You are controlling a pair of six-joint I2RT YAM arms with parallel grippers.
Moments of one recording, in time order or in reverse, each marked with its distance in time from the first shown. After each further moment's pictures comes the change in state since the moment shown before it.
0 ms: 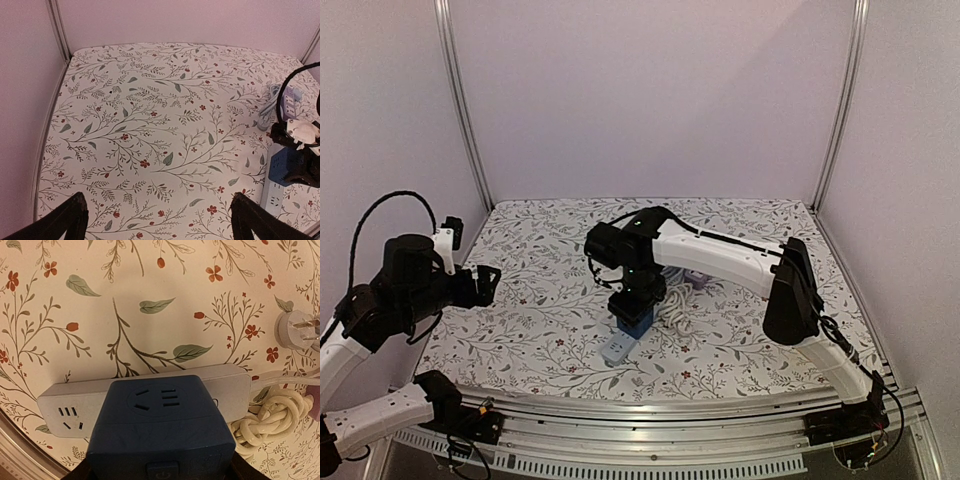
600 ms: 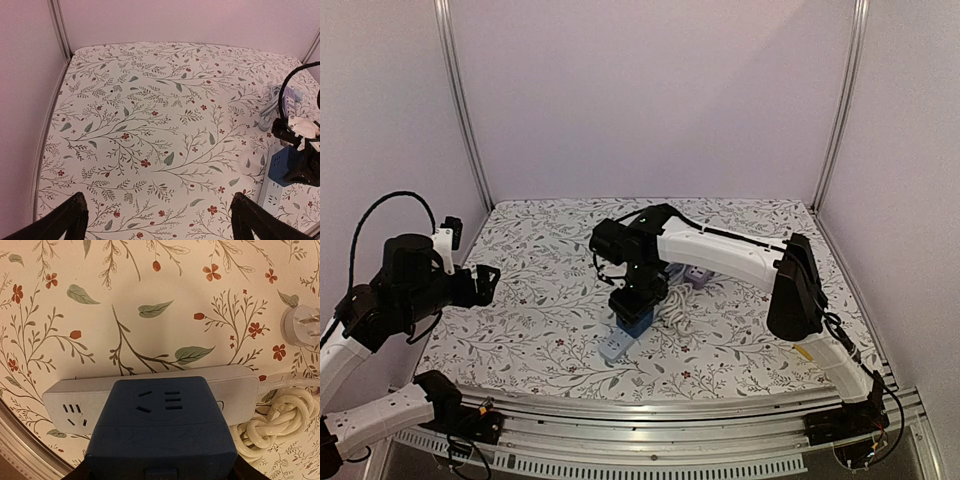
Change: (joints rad) left arm 0.021 0.000 -0.002 0.001 0.015 0.002; right arm -0.025 -0.014 -0.051 0.043 -0.061 0.051
